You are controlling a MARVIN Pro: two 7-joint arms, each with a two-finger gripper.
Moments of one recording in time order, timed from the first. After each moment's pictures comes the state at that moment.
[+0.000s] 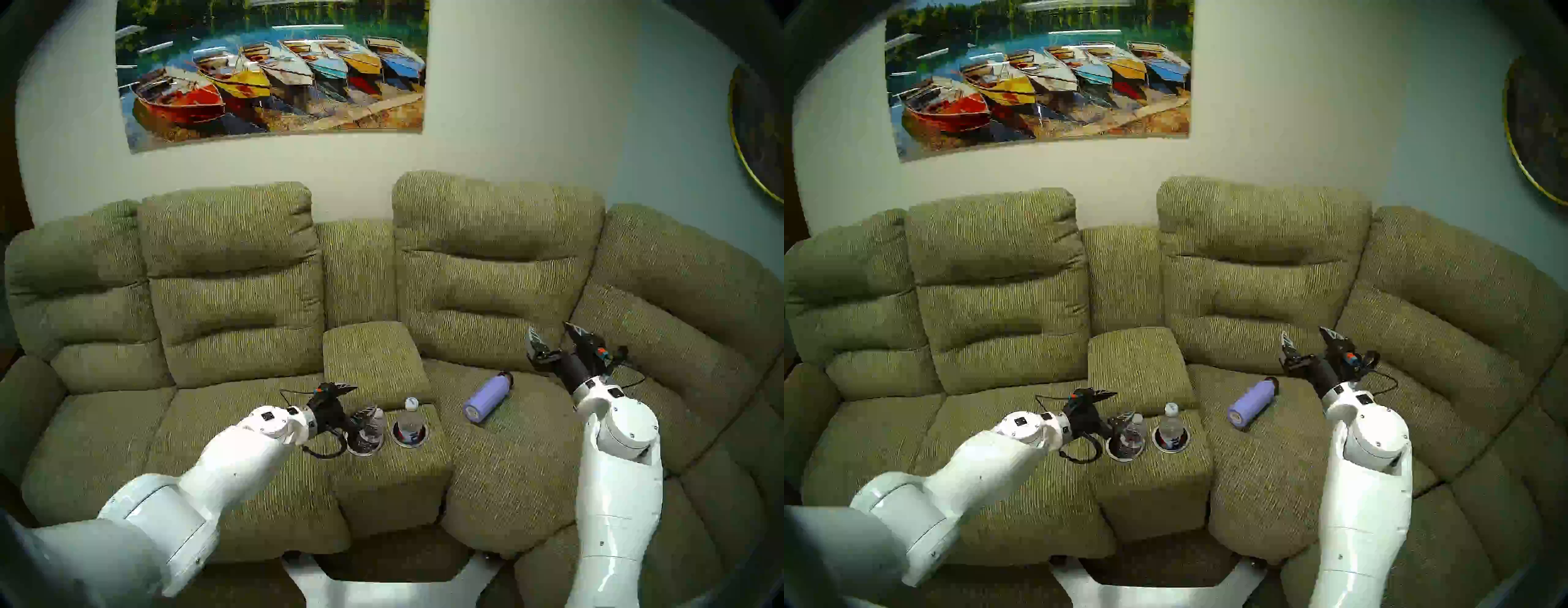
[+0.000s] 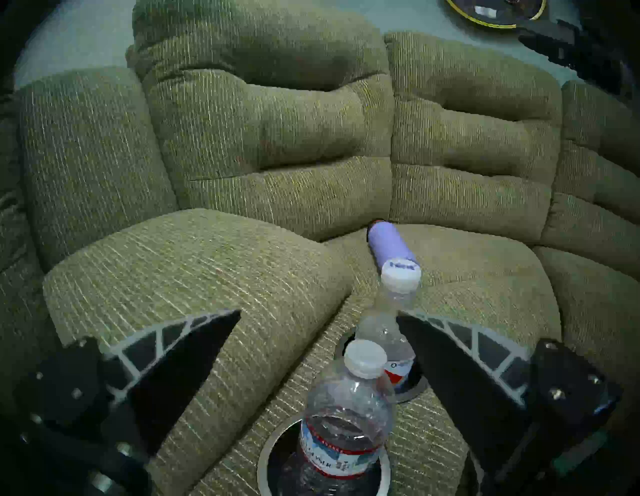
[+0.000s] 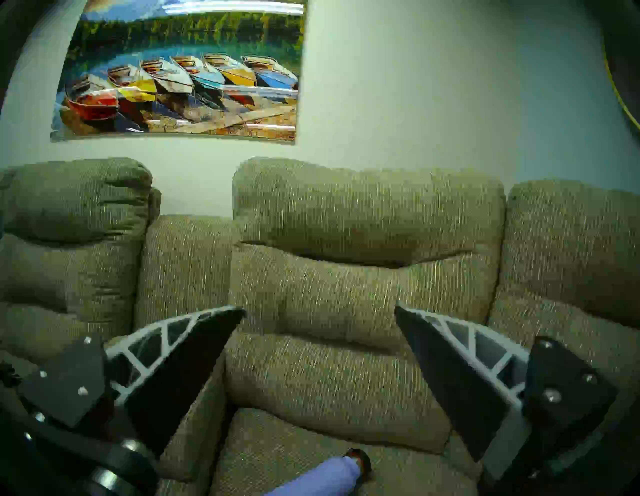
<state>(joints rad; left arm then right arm) 1.03 -1.30 -0.96 -0.52 -0.42 -0.34 -0.65 -1.54 -1.62 2.03 -1.69 -0.11 0.02 0.57</state>
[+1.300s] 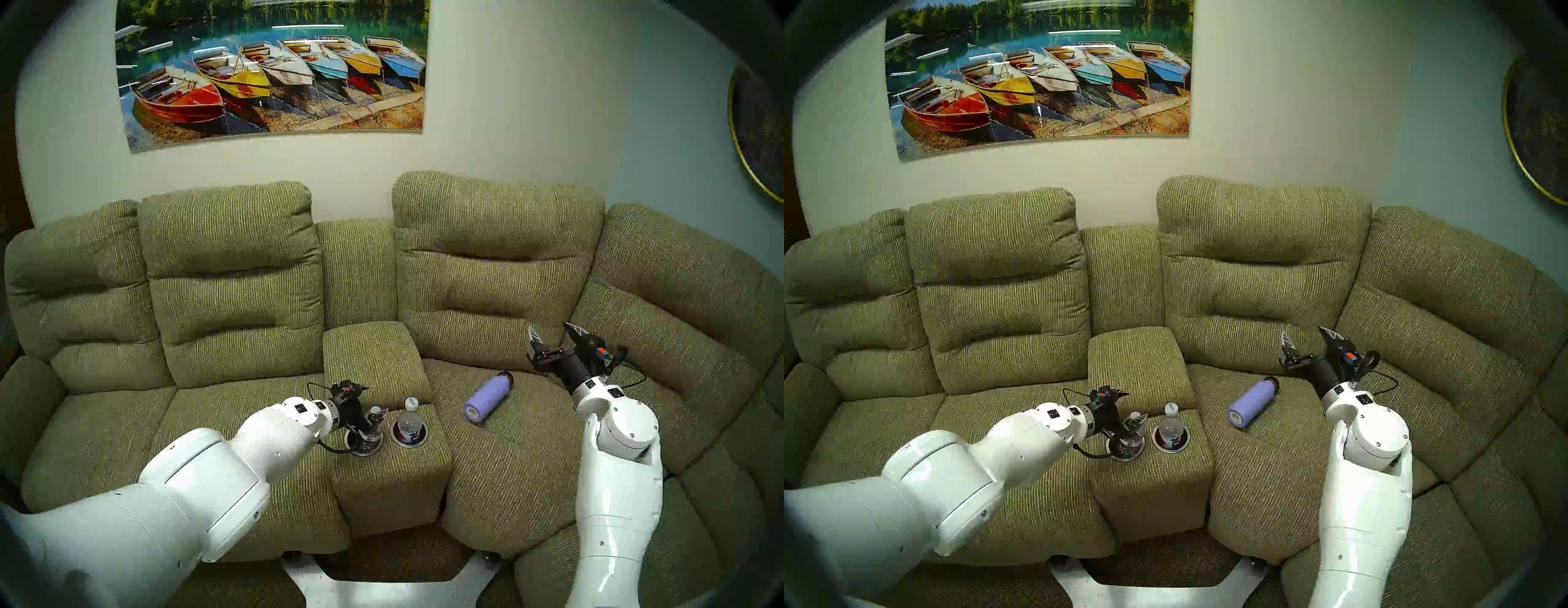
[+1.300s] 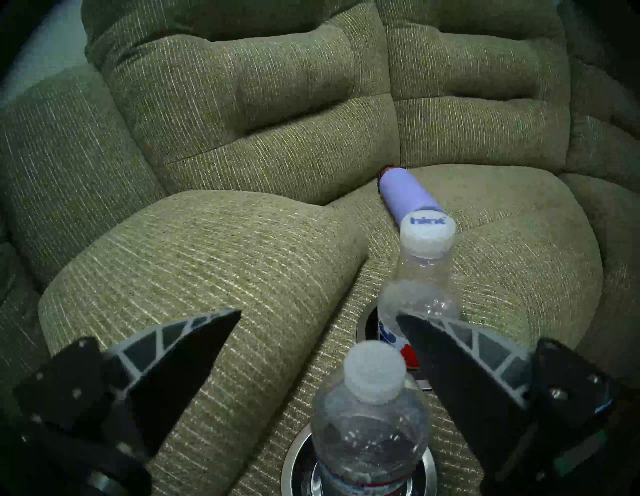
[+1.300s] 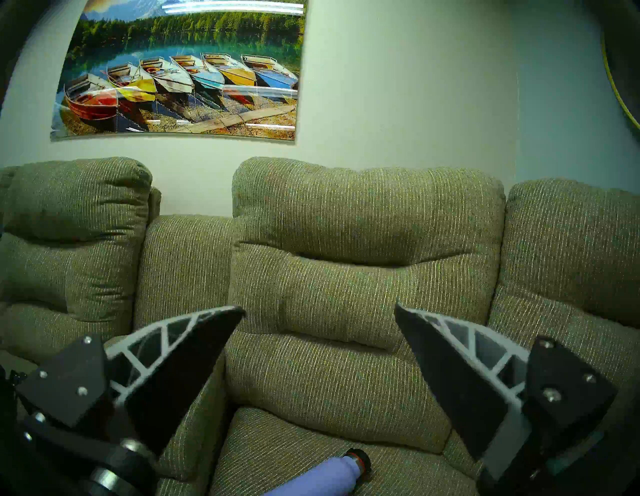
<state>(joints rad) 0.84 -1.48 -0.84 -0.19 -0.25 -0.44 -0.53 -1.54 -1.62 2.03 -1.69 -0.11 0.02 0.57</state>
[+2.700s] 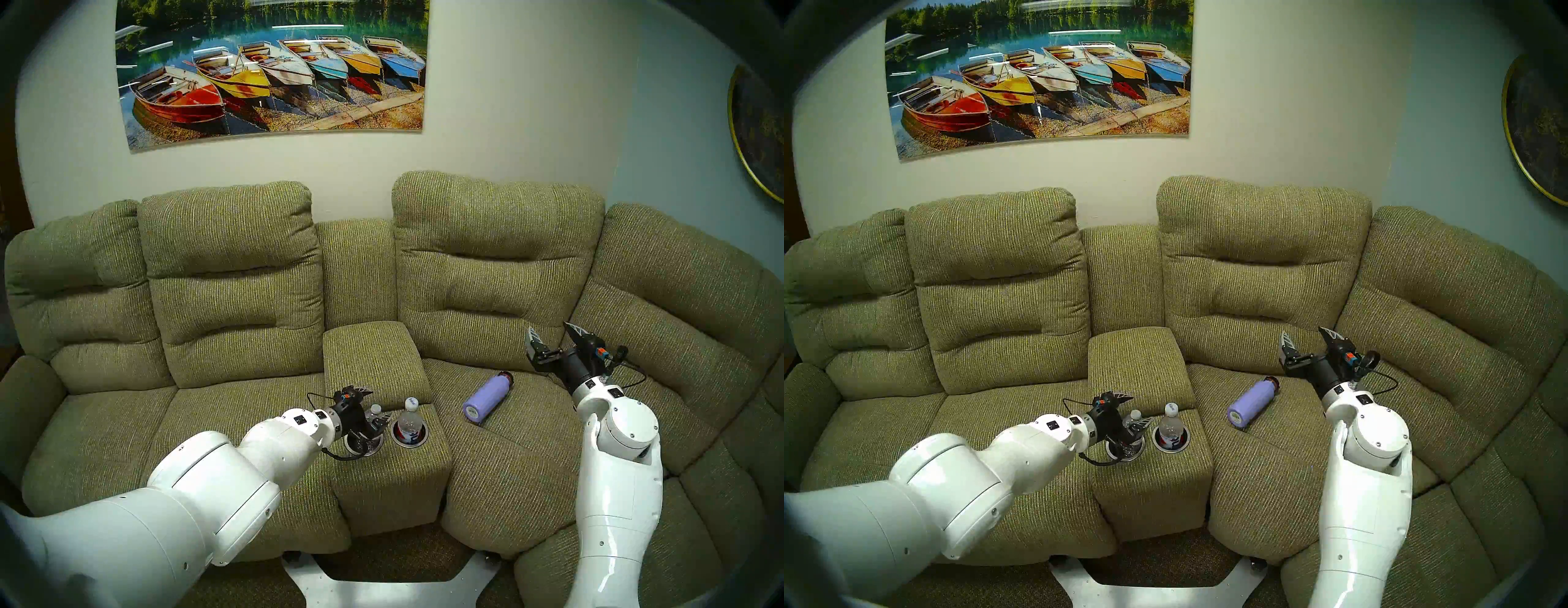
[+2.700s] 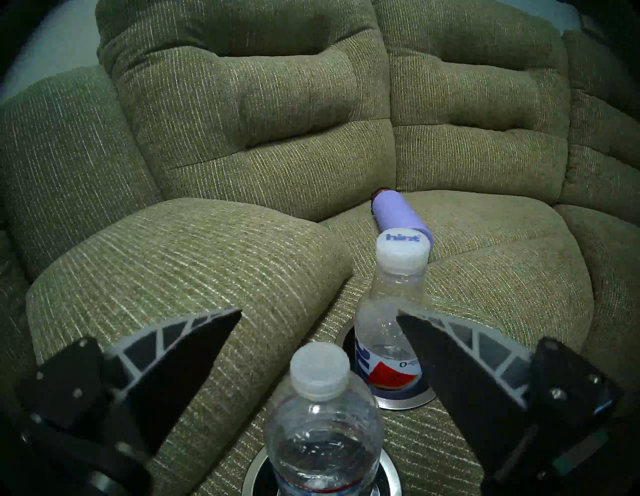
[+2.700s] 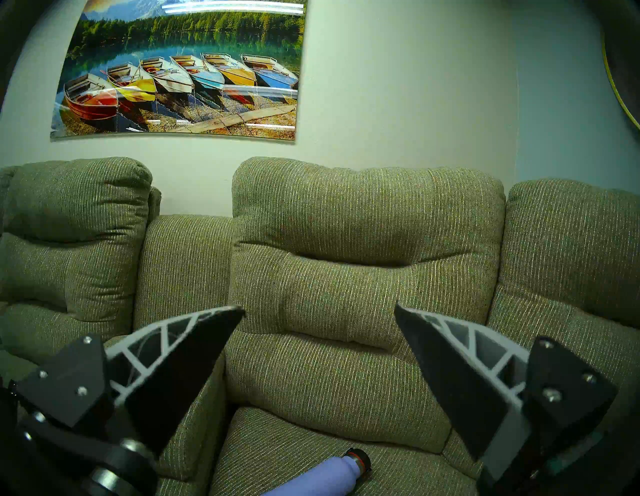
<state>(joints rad) 0.85 -1.51 -0.90 -0.11 -0.29 -0.50 -0.53 -1.54 -1.62 2.03 -1.69 -0.11 0.02 0.56</state>
